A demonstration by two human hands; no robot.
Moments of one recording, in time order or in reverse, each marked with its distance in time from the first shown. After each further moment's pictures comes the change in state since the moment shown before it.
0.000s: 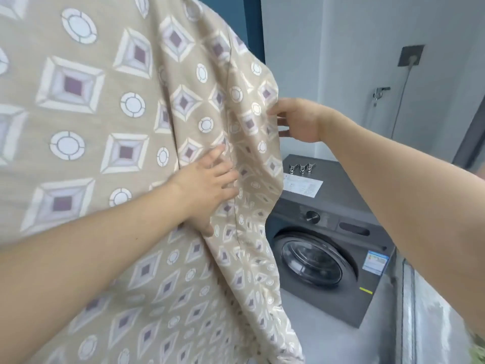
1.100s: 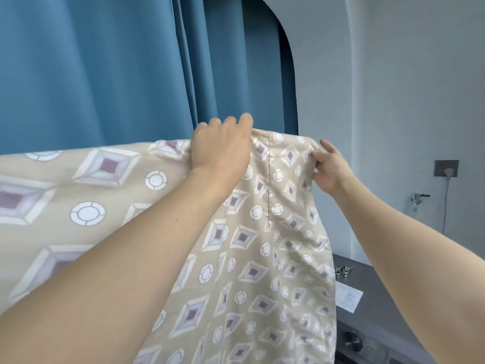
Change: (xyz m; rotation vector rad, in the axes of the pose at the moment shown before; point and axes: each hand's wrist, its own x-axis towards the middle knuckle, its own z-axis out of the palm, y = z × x) left_hand -0.012 -0.175 -0.101 -0.353 0.697 -1.049; right_hand 0.063 -0.115 -0.018 0.649 0.344 -0.324
